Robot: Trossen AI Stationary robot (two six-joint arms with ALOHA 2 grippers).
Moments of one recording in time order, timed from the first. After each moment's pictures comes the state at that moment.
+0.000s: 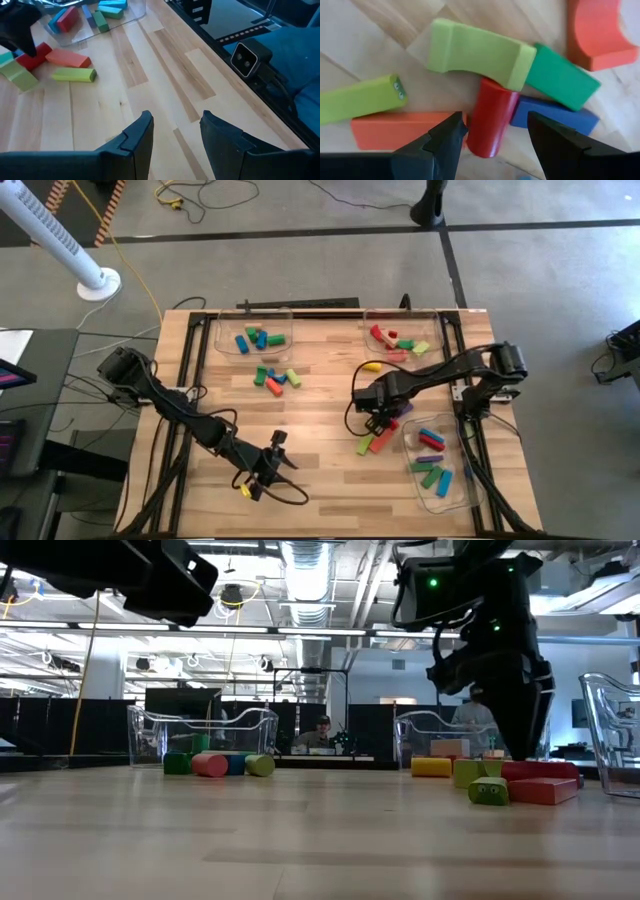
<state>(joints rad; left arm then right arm) -0.57 1.49 0.73 0.29 -0.22 -0.03 0.07 1.69 1.06 -1.03 -0.01 0.81</state>
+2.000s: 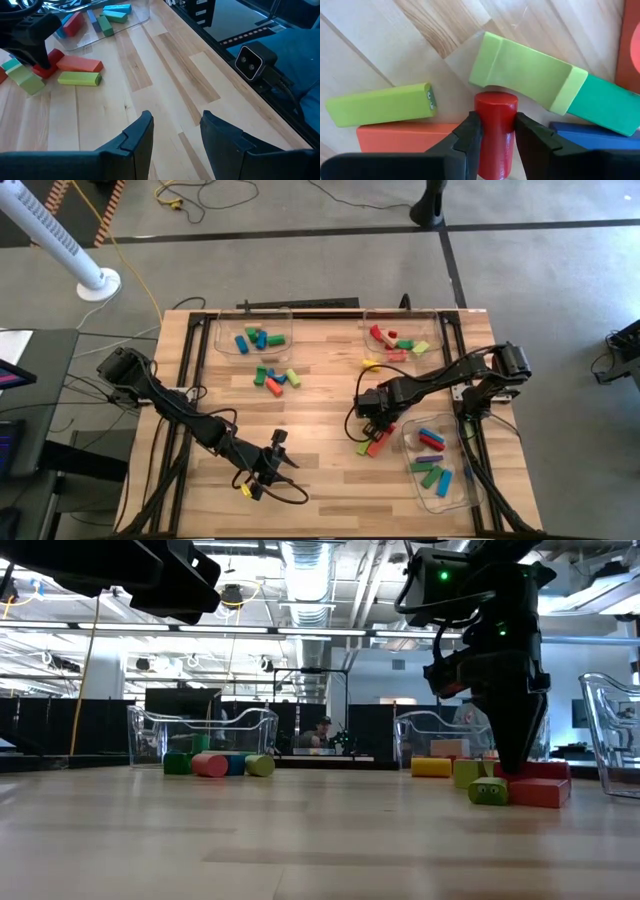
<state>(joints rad) -0.57 1.49 0.73 0.30 -0.24 -0.01 0.12 1.69 0.98 -0.79 -0.03 0.78</state>
